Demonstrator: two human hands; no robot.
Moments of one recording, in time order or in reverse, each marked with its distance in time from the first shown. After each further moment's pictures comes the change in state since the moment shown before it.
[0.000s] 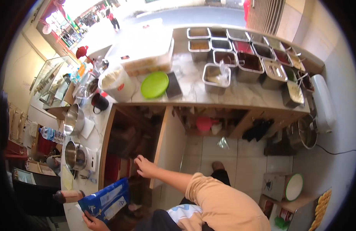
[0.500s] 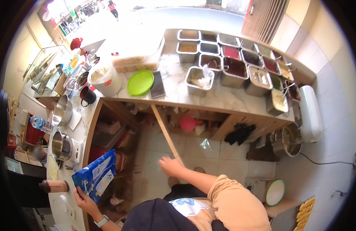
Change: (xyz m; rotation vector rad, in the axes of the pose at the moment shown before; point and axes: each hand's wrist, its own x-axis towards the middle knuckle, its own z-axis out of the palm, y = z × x) left_hand -0.024 0.009 0.056 -0.264 -0.115 0.102; right_hand -0.164 0.054 -0.112 -0.584 -0.197 0.150
